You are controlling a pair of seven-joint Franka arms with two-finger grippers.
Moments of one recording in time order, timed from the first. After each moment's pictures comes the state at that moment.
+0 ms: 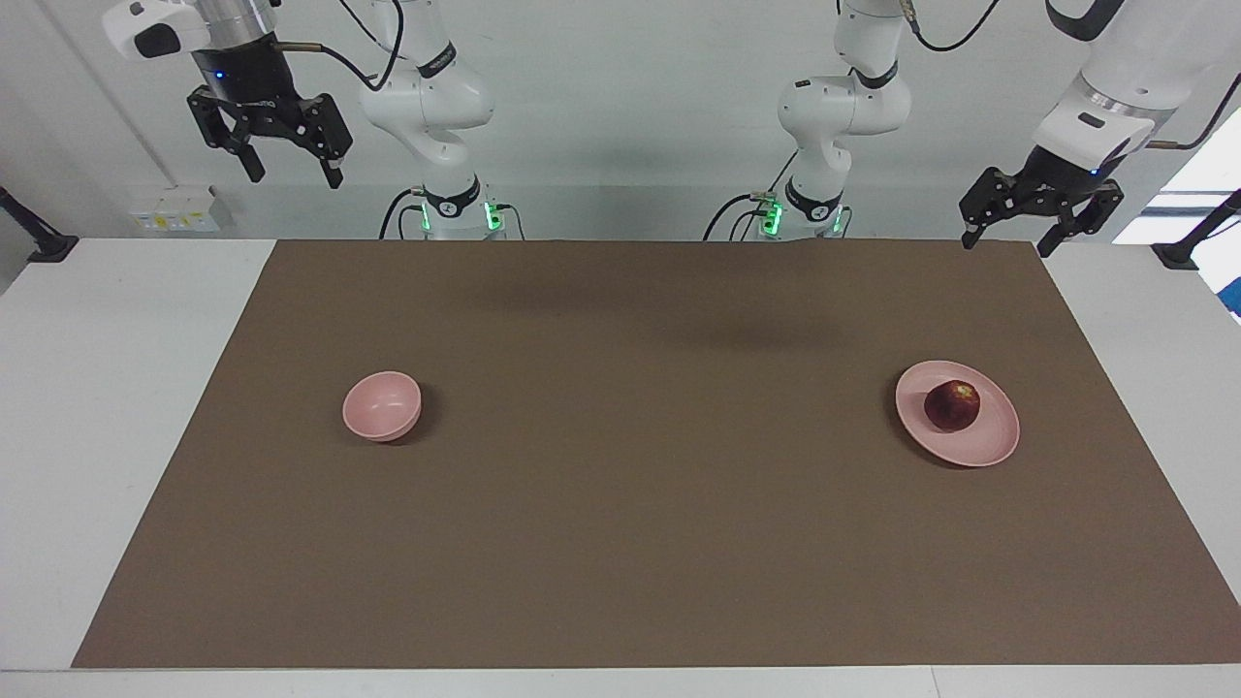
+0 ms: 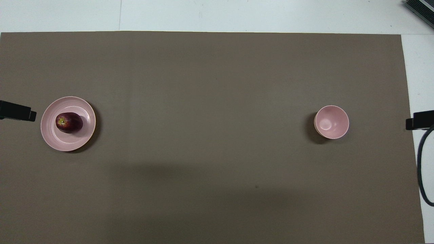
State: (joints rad) left arm -0.03 -0.04 0.02 -1.56 -0.03 1.55 0.17; right arm 0.03 -0.12 -0.04 -1.48 -0.02 1.42 0.11
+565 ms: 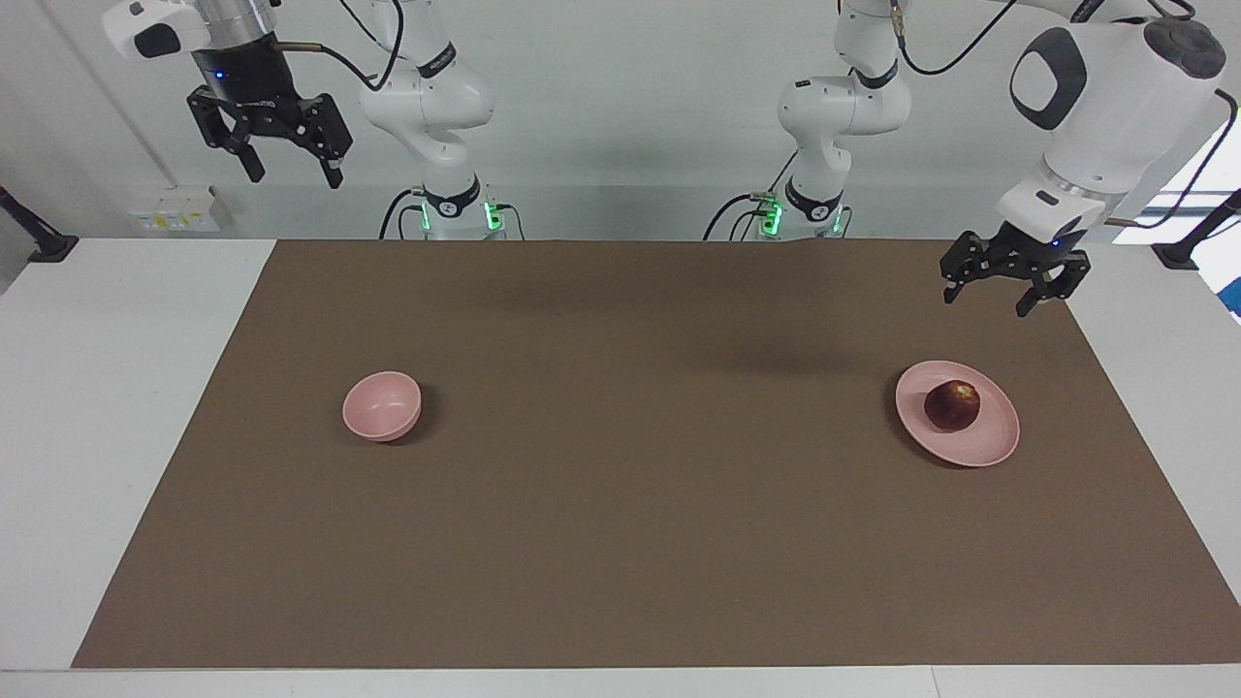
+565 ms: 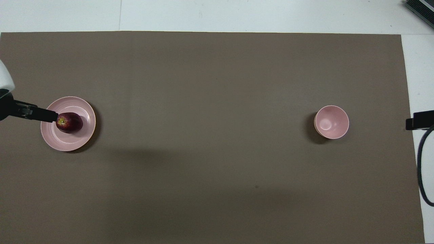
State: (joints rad) left arm -0.02 -0.04 0.04 -1.82 -0.03 1.82 0.35; right arm 0.03 -0.12 -0.04 -1.48 -0.02 1.42 0.11
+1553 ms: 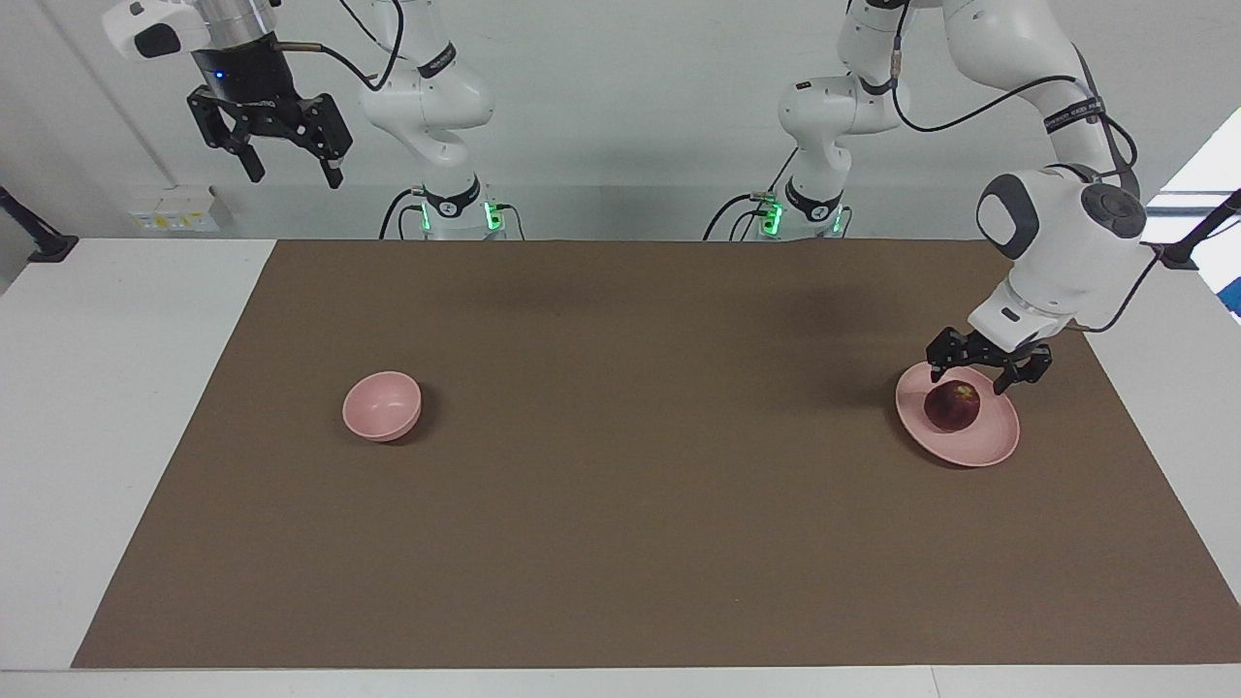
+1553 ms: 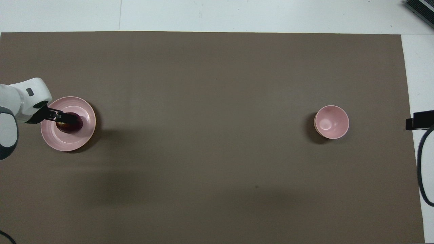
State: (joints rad) left arm 0.03 0.13 0.04 -2.00 -0.03 2.17 0.39; right arm 0.03 -0.12 -0.04 -1.48 -0.02 1.42 0.11
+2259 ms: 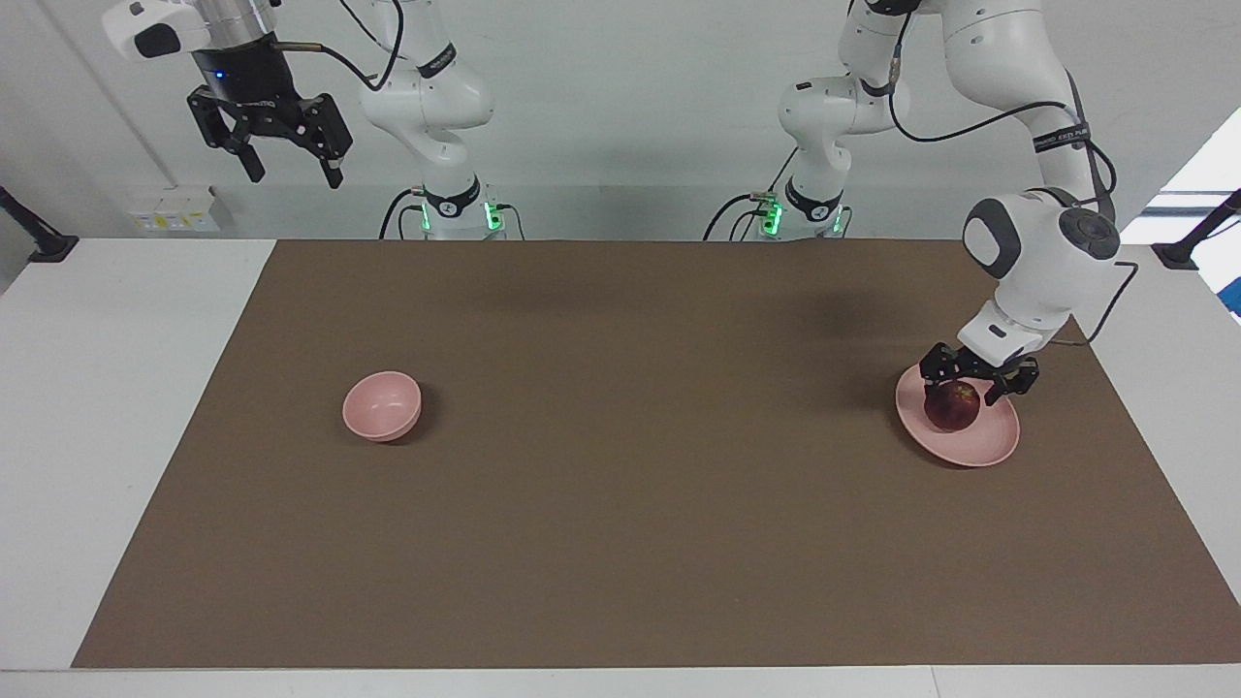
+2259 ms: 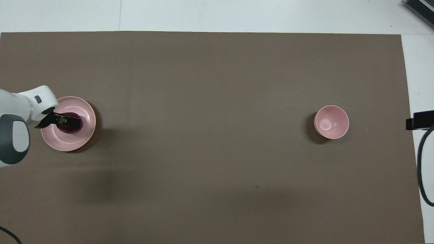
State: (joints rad) left arm 0.05 0.15 0.04 -2.08 -0.03 2.30 0.39; right arm 0.03 -0.12 -0.04 -1.48 -0.02 1.42 0.11
